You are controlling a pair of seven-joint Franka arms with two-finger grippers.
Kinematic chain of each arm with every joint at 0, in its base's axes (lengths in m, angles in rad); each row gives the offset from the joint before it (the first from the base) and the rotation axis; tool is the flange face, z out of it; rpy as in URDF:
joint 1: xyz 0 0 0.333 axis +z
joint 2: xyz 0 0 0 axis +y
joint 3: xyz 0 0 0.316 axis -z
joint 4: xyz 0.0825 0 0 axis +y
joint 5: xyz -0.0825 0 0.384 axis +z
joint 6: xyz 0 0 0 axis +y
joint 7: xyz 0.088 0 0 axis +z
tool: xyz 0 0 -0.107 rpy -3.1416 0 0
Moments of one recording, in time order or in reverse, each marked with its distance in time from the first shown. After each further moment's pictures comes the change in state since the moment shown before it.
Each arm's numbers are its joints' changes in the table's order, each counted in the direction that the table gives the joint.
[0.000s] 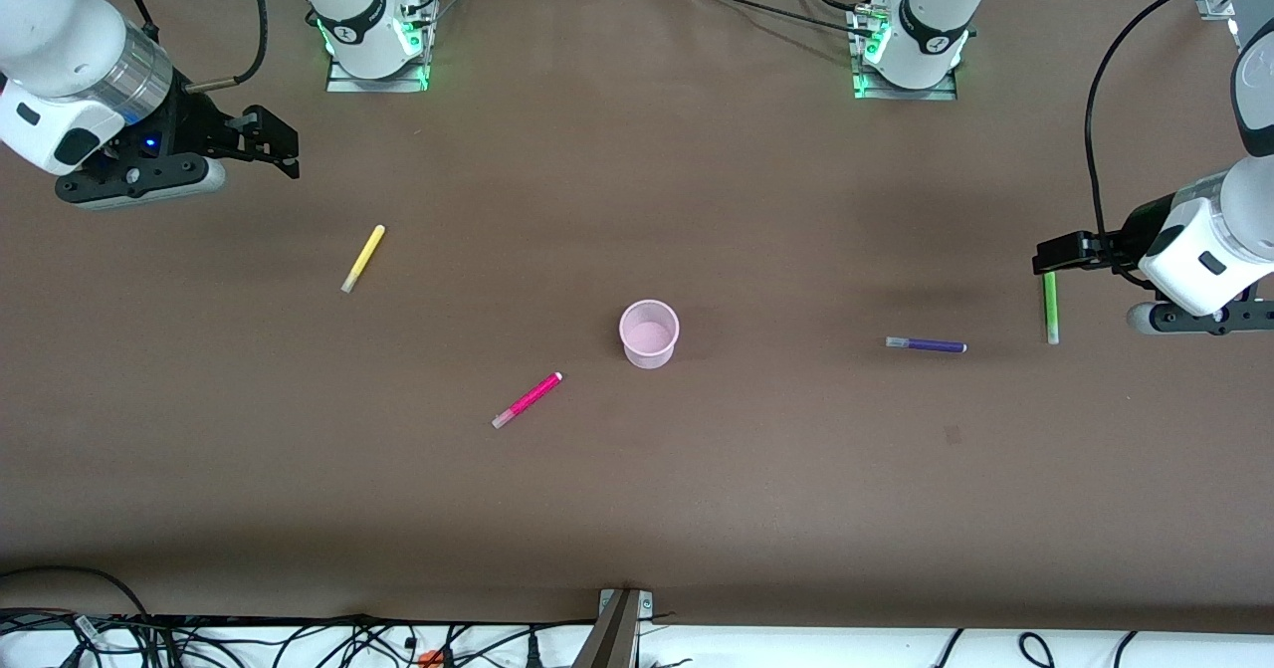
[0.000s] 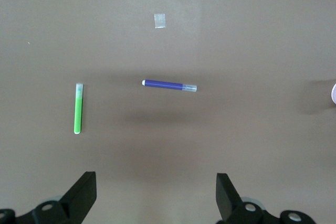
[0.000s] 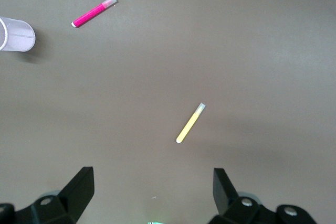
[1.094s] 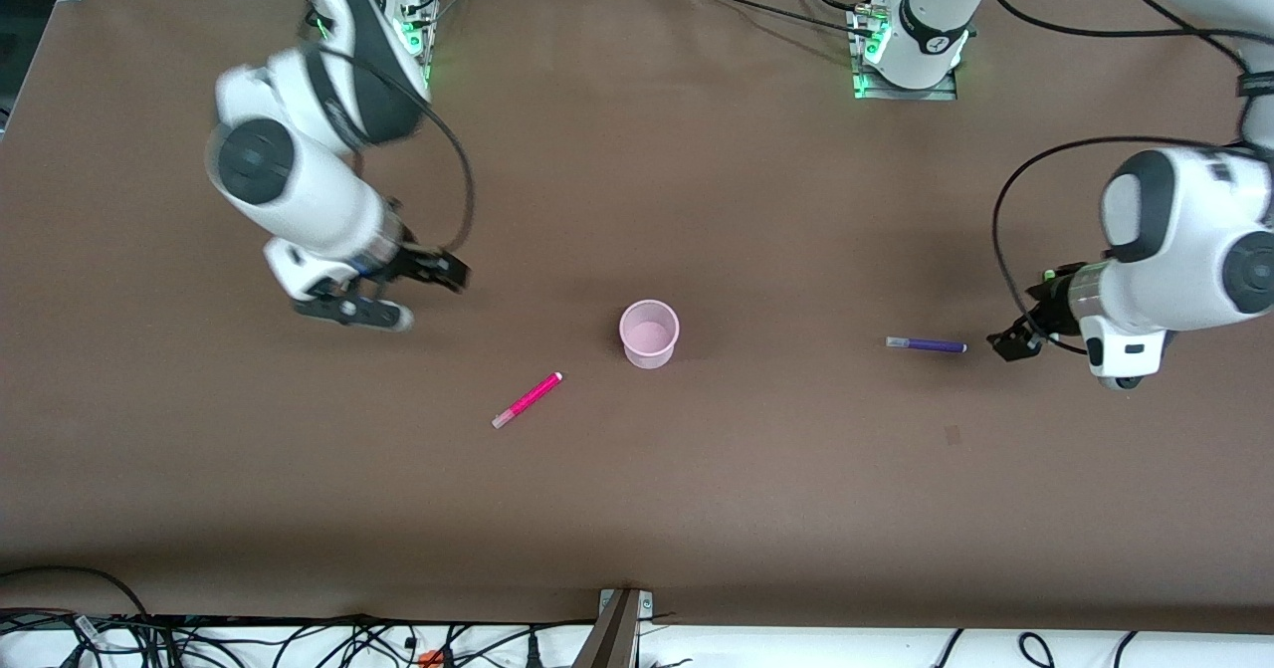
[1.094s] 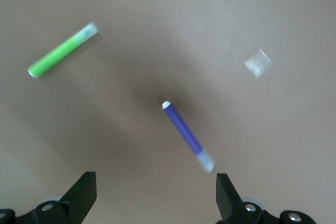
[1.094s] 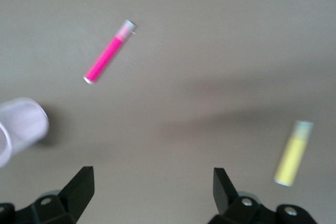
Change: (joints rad) left arm 0.044 0.101 0.011 0.402 0.000 -0.538 0.925; right arm 0.198 0.389 -0.010 0.027 0.083 -0.465 -0.578
